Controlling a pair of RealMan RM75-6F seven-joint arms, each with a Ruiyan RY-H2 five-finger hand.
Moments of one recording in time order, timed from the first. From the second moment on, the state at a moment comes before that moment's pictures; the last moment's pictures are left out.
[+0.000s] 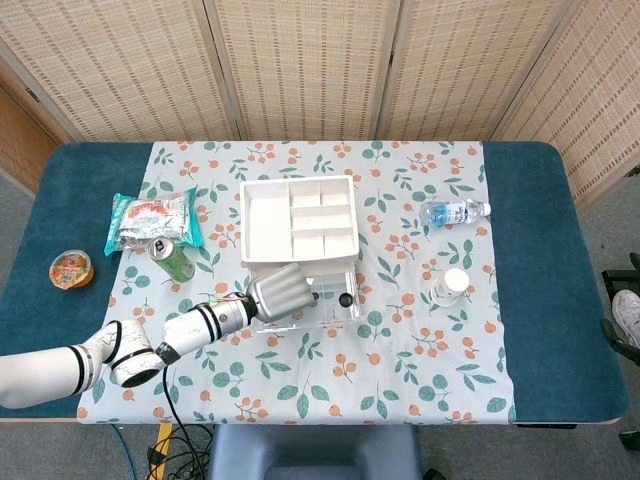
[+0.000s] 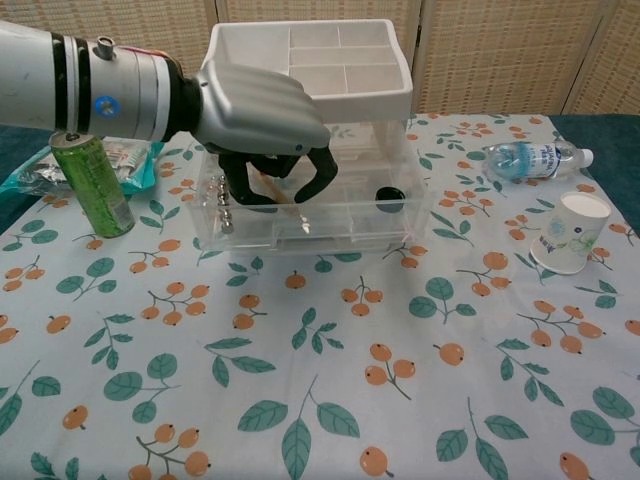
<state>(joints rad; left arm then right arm) -1.20 -1.30 -0.09 -1.54 1.52 0.61 0.35 0.03 -0.97 0.16 -1.68 -1.38 1.56 -0.05</state>
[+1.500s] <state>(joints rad) -1.12 -1.23 -0.08 -1.60 1.60 0.83 0.22 0.03 -0.97 0.16 -1.69 -1.40 1.57 -0.05</state>
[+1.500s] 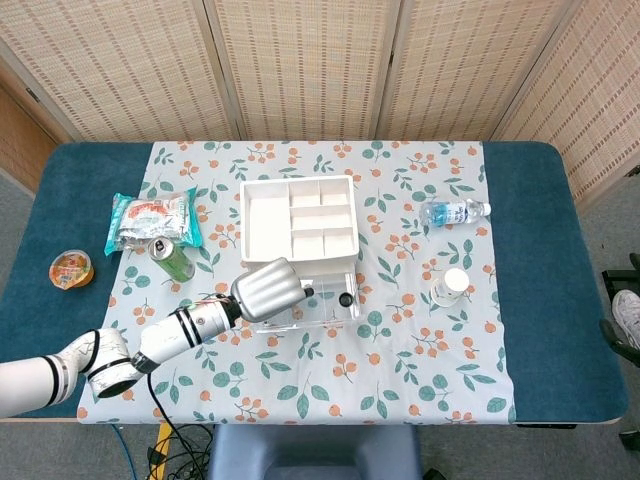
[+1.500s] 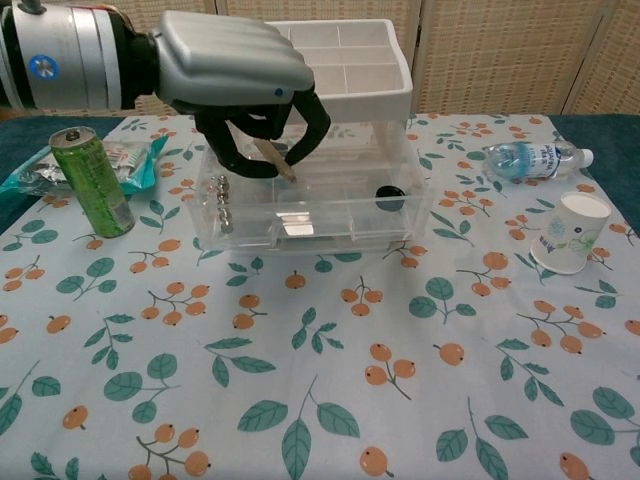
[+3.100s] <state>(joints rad) -0.74 -1.19 0.09 -1.62 1.71 1.02 0.24 0.04 -0.98 0.16 -1.69 -1.42 1.57 -0.04</state>
